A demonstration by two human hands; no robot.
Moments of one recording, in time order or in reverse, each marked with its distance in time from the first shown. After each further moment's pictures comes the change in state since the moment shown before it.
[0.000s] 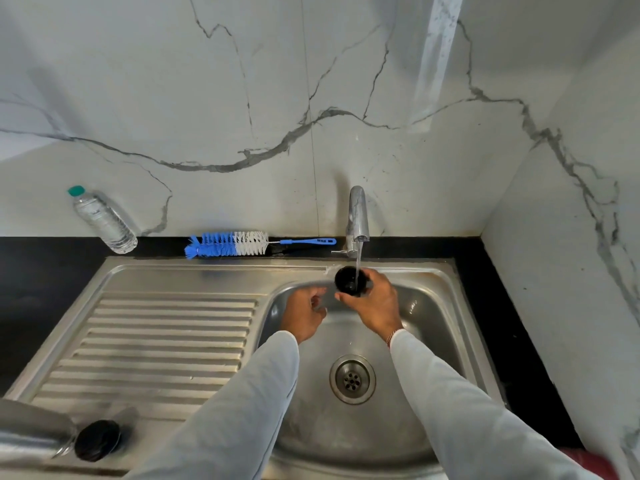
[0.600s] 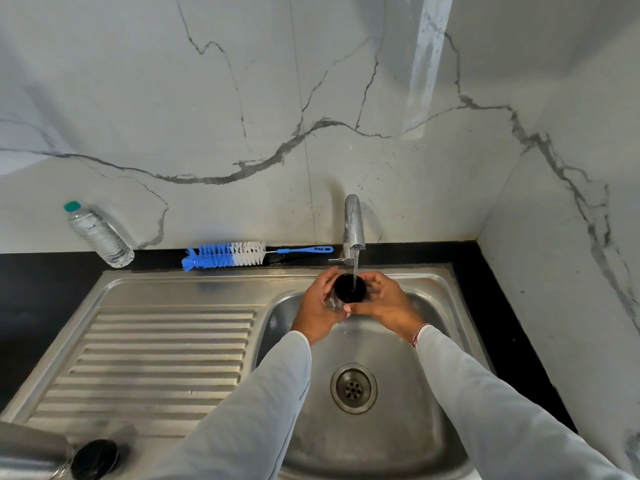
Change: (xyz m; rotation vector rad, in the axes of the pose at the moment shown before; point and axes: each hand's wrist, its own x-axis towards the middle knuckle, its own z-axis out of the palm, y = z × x) left_hand 0.006 0.028 0.011 -0.478 -0.131 0.141; right_hand 0.014 -0.009 -0.036 0.268 -0.277 0.099
